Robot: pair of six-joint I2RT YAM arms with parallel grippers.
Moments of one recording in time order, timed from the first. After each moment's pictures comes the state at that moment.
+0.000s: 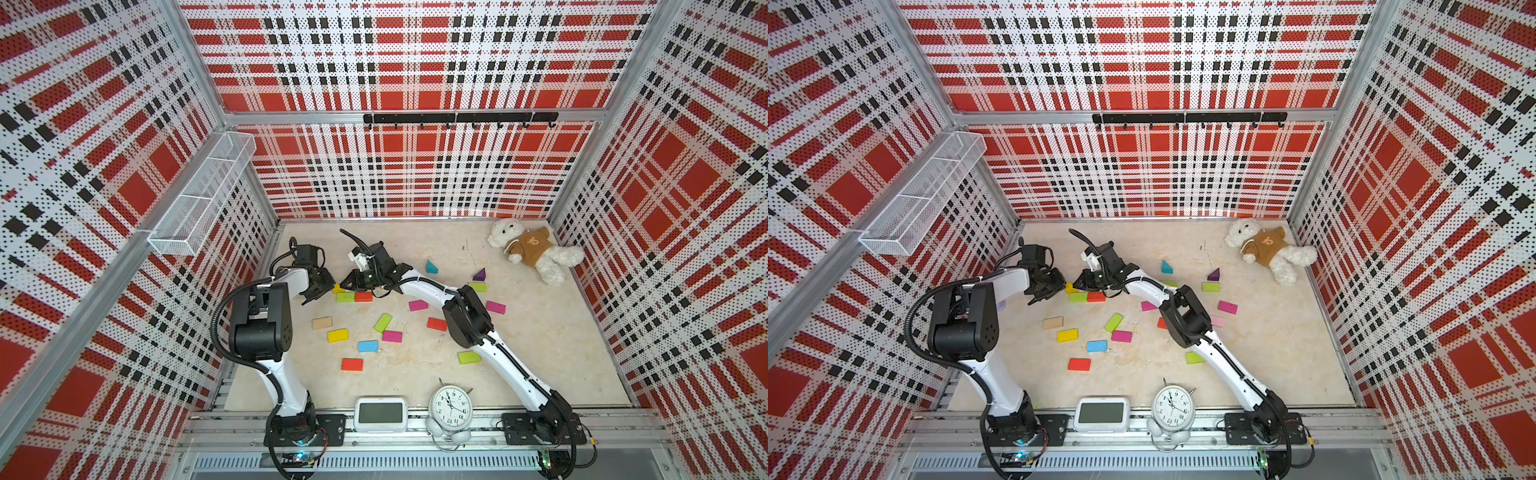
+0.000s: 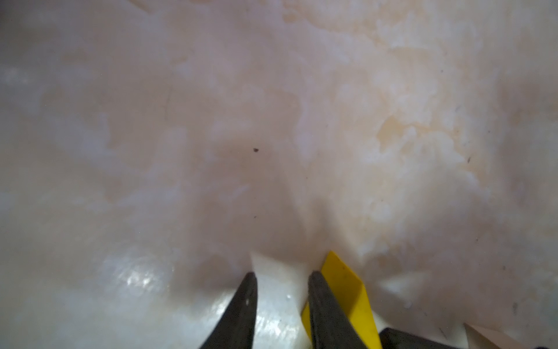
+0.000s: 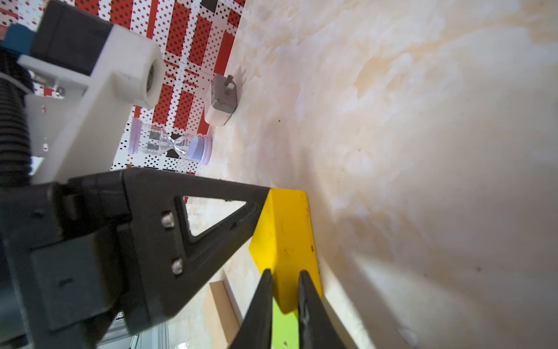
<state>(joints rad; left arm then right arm) 0.06 1.86 1.12 -0.36 0.08 -0.55 0.80 2.79 2.42 -0.22 -0.60 0.68</state>
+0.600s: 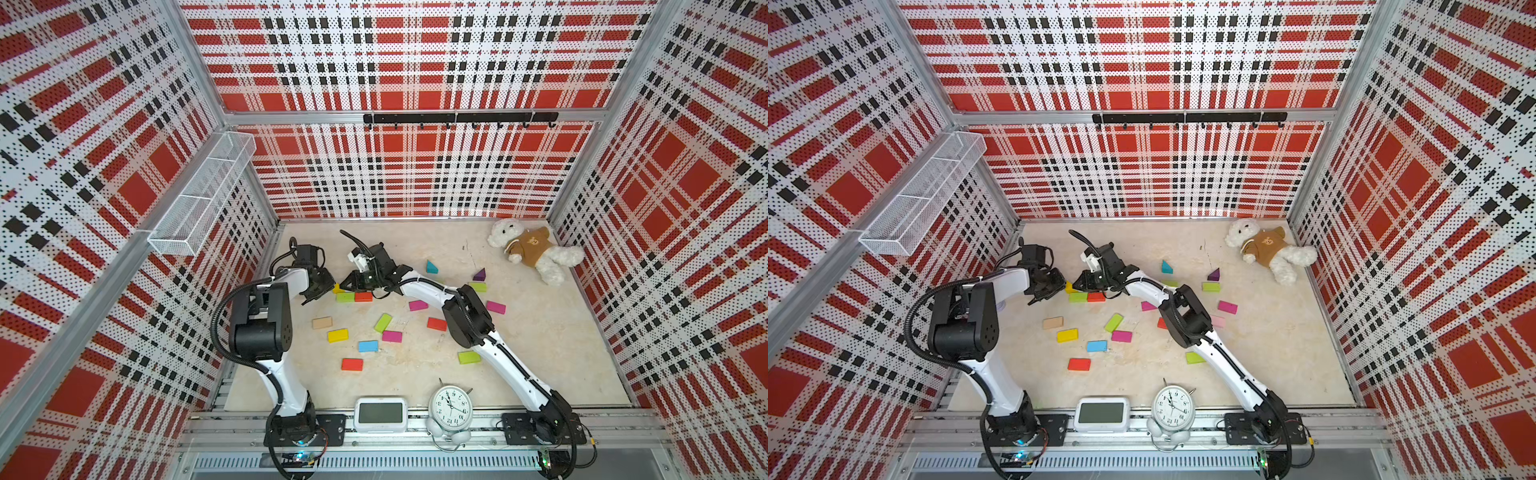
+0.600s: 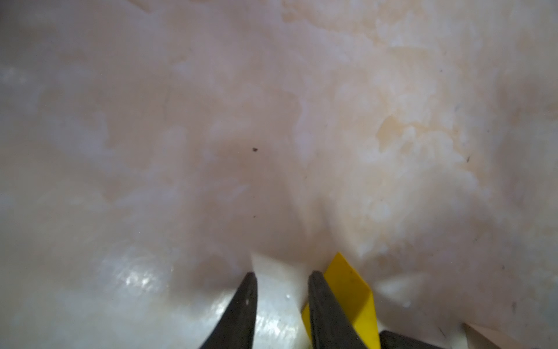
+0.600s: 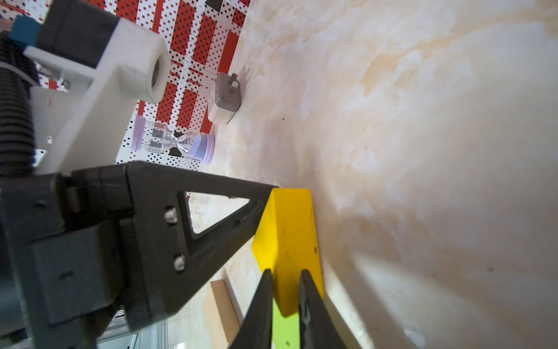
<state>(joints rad) 0.06 1.86 1.12 -0.36 0.08 -0.55 0.80 2.77 2.37 -0.18 -0.60 0.68</state>
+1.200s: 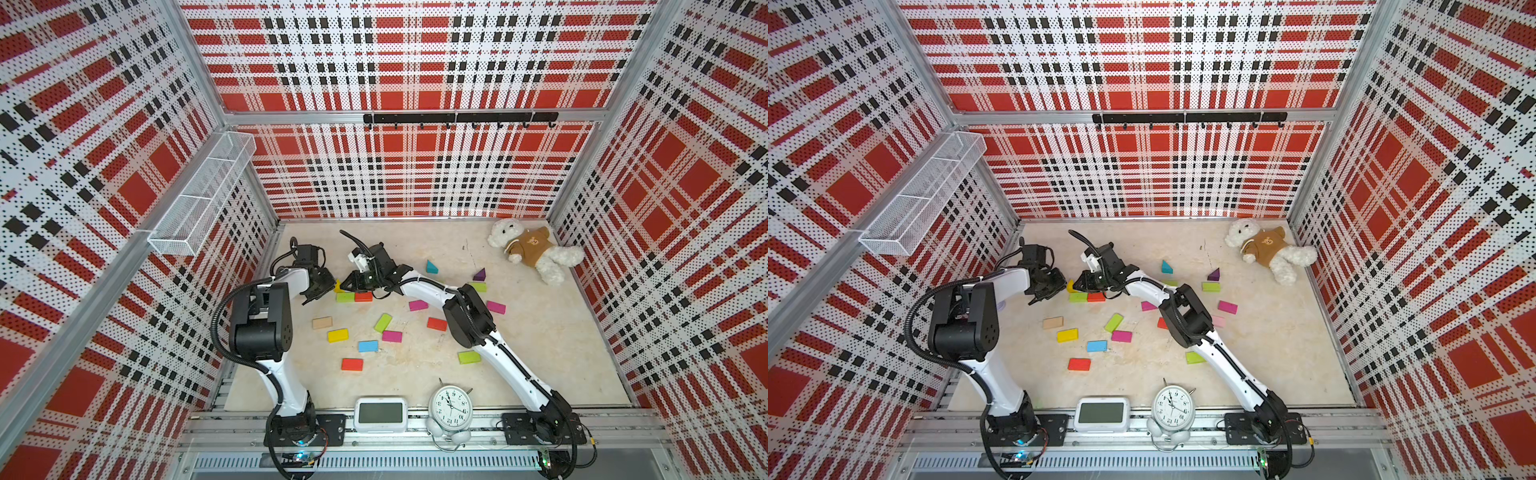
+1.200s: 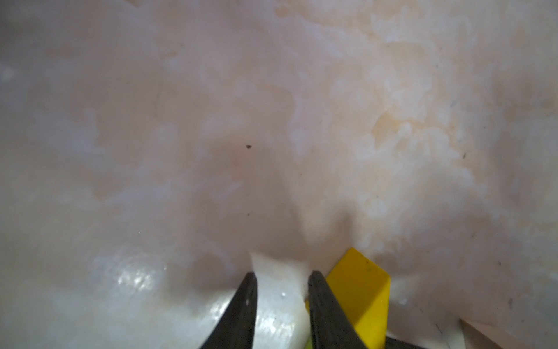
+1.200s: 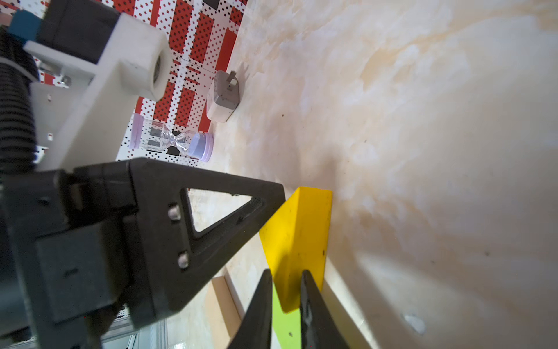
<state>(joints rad) 0.06 1.86 1.12 -0.36 0.09 -0.55 0.80 2.75 2.35 -0.19 -0.59 0.68</state>
